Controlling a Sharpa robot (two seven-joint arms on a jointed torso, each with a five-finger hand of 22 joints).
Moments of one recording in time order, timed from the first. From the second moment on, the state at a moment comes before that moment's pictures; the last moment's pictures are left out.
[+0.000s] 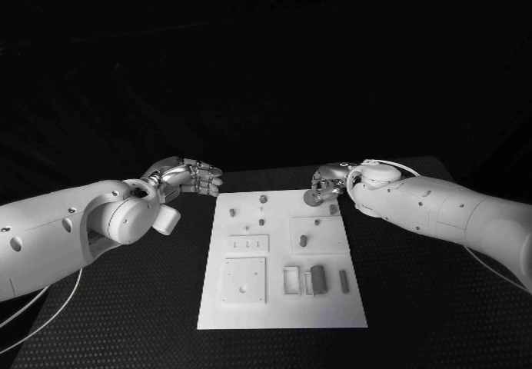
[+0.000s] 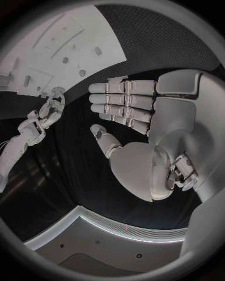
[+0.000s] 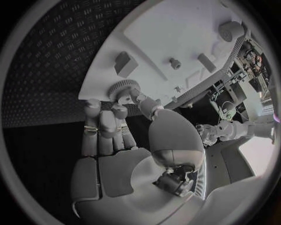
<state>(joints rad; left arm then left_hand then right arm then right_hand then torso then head) 1.34 -0.77 -0.13 1.36 -0.19 -0.16 0.12 1.06 -0.02 0.55 -0.28 0.11 0.79 0.19 0.39 0.44 1.13 0.12 0.21 0.19 0.98 0.10 0.35 0.78 0.03 0.92 -0.01 0.27 0.70 1.25 -0.54 -0.15 0.81 -1.49 -0.12 0.02 0.99 0.02 0.61 -0.27 0.09 0.81 0.11 0.33 0.50 1.04 0.02 1.11 1.14 1.19 -0.09 1.47 0.89 0.23 1.08 -0.01 1.03 1.31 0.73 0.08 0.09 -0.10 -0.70</state>
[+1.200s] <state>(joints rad) 1.34 -0.78 -0.13 1.35 -0.19 -0.16 0.12 1.06 -0.02 0.55 -0.28 0.11 0.80 0.19 0.39 0.44 1.13 0.12 0.20 0.19 0.98 0.10 0.34 0.78 0.03 0.92 -0.01 0.27 0.70 1.26 -0.56 -0.13 1.09 -1.67 -0.31 -0.10 1.01 0.04 0.61 -0.29 0.10 0.97 0.08 0.35 0.53 1.07 -0.01 1.11 1.12 1.23 -0.11 1.48 0.91 0.25 1.09 -0.03 1.05 1.31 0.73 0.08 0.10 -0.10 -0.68</state>
